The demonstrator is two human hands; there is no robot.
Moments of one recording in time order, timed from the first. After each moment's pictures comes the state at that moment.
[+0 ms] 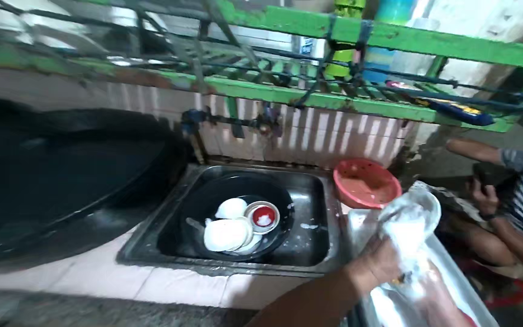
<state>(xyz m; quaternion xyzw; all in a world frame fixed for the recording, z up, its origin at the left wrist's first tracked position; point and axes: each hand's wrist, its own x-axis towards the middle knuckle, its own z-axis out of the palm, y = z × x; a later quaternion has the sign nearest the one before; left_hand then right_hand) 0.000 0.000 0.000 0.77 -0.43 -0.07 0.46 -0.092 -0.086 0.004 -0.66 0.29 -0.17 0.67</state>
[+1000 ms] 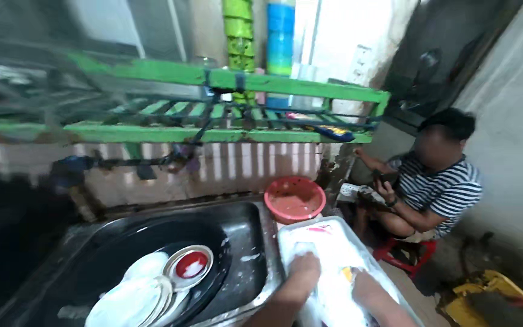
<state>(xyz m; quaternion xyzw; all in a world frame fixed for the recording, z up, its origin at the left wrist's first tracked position) -0.004 -0.041 -0.010 0.90 -0.31 -0.30 0.11 -0.123 -0.163 -0.022 -0.89 0.35 0.22 0.18</state>
